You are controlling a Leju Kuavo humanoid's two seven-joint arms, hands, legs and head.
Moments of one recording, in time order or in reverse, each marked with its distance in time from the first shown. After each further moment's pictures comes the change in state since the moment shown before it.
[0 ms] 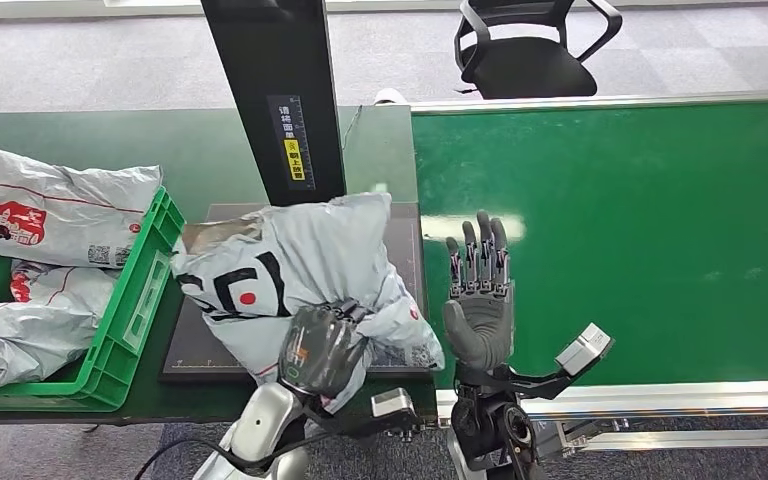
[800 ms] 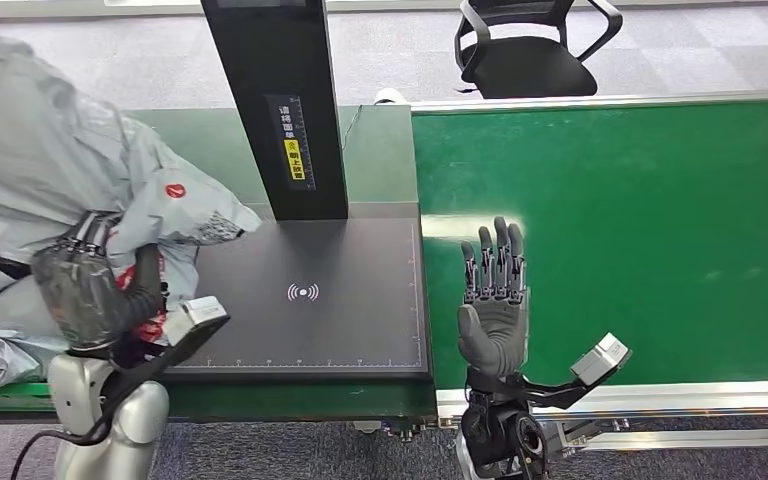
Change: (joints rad) left arm 0.006 0.145 0.428 -0.523 0.155 0.120 -0.086; right arm 0.043 0.013 -0.042 -0.057 0.008 0.000 0.019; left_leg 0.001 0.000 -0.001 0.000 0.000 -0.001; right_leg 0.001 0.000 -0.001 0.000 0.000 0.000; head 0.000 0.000
